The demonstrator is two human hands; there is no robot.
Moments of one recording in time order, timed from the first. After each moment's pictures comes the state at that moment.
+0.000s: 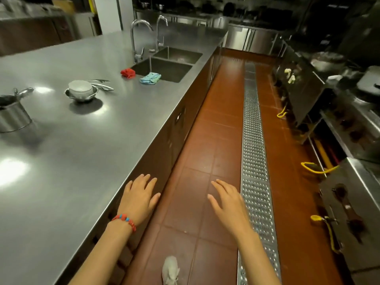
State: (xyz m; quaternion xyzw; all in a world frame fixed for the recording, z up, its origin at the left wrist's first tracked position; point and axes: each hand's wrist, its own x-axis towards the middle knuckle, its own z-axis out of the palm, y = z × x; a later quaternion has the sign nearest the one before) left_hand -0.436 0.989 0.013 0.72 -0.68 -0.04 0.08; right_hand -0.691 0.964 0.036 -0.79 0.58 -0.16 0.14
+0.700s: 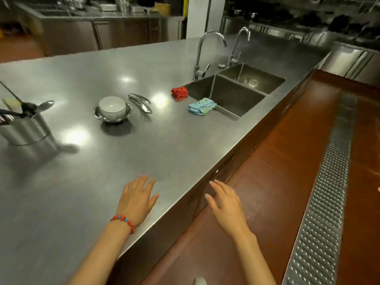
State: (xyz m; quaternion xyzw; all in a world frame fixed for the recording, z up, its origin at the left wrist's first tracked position) left_hand -0.330 0.630 0.011 0.85 -0.50 -0.01 0.12; right_hand -0.539 0.496 0.034 -0.88 0.40 -0.13 0.21
